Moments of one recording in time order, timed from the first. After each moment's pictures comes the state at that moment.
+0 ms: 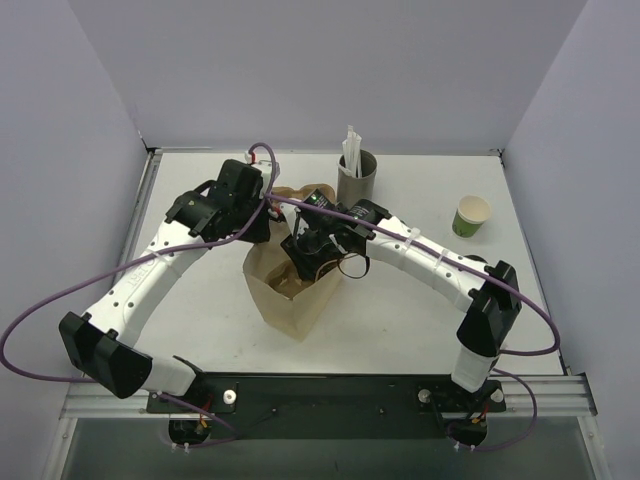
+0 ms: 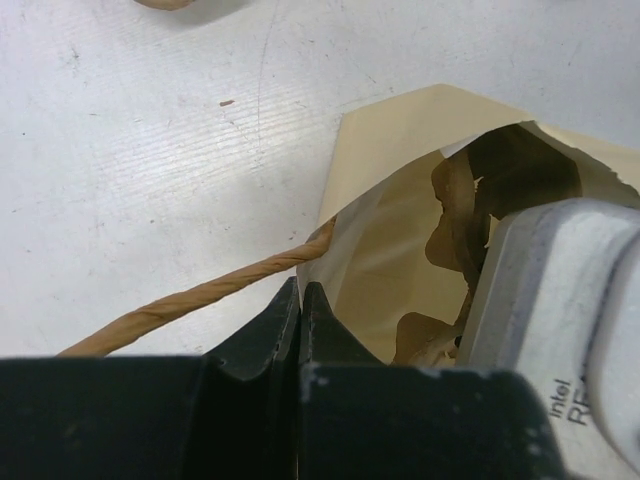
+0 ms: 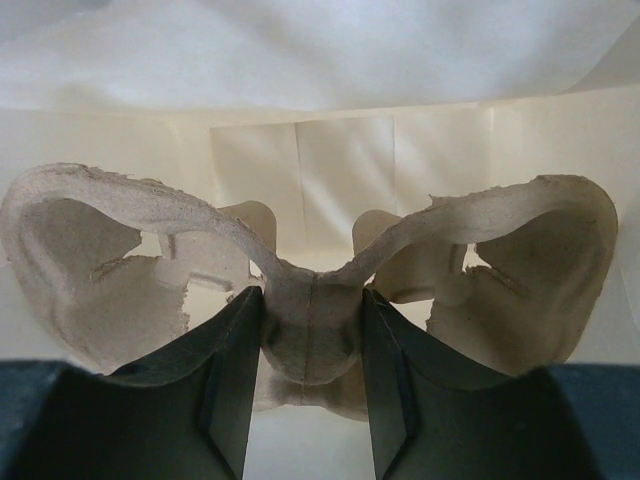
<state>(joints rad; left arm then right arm) -0.55 1.40 1.49 -0.95 -0.04 -0.27 0.92 1.75 1.63 -0.89 -0.12 0.02</state>
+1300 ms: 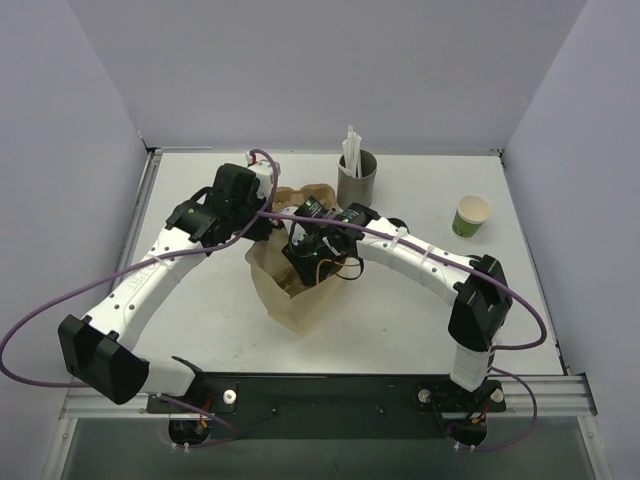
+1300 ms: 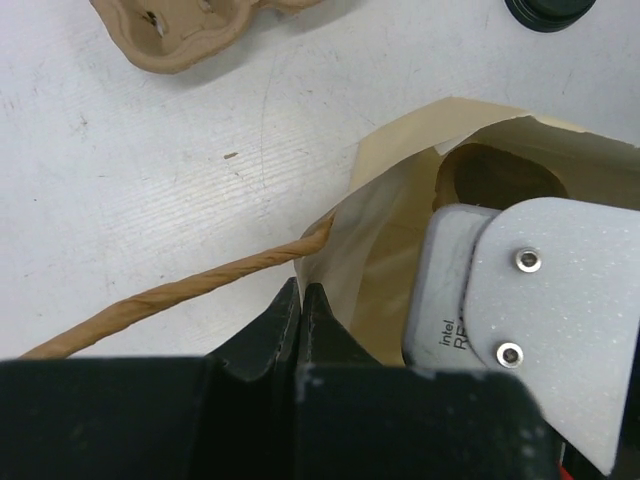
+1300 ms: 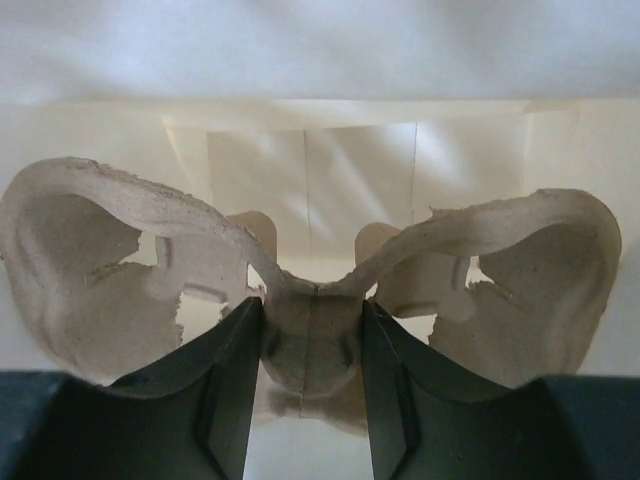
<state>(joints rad) -0.52 1.37 1.37 -0.76 0.01 -0.19 0.91 1.80 1.59 -0.88 -0.11 0.01</state>
